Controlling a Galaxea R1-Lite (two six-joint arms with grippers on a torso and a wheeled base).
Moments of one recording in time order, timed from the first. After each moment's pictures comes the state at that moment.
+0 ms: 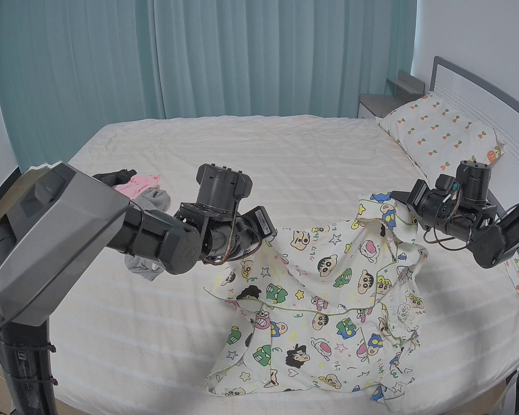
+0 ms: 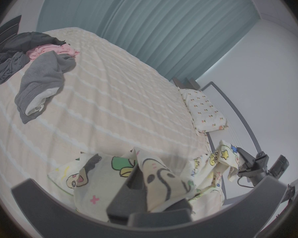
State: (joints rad) left arm -0.54 2.26 -1.41 -0.30 0.03 -0.78; right arm 0.12 2.01 -0.89 -0.90 0.30 0.73
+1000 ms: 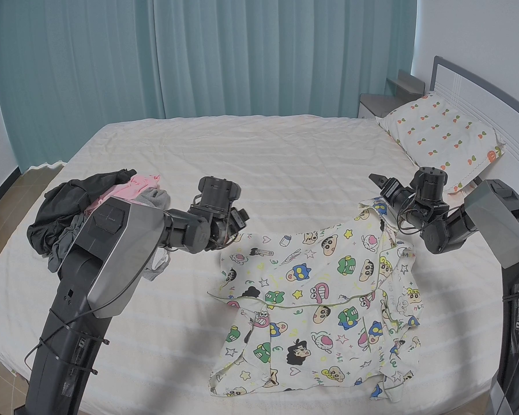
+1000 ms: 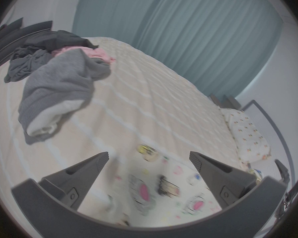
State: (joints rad) left arm -0.38 2.66 -1.99 -0.03 0.26 -0.80; right arm 0.07 2.48 -1.45 -0.88 0.04 0.73
